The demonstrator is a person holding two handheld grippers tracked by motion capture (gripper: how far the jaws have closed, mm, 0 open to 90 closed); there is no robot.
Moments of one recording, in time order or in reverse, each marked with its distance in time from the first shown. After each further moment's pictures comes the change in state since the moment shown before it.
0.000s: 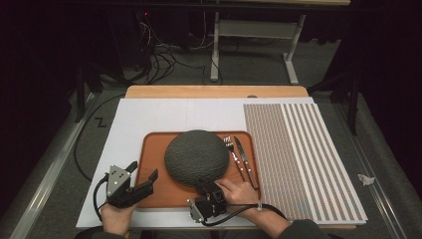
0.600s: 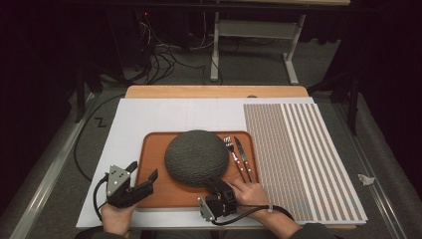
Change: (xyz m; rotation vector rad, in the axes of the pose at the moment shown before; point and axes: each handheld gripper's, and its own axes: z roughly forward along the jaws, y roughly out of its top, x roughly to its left) left arm 0.000 0.000 0.000 0.001 0.000 -0.004; right arm 0.001 -0.022 -0.011 0.047 -0.010 0.030
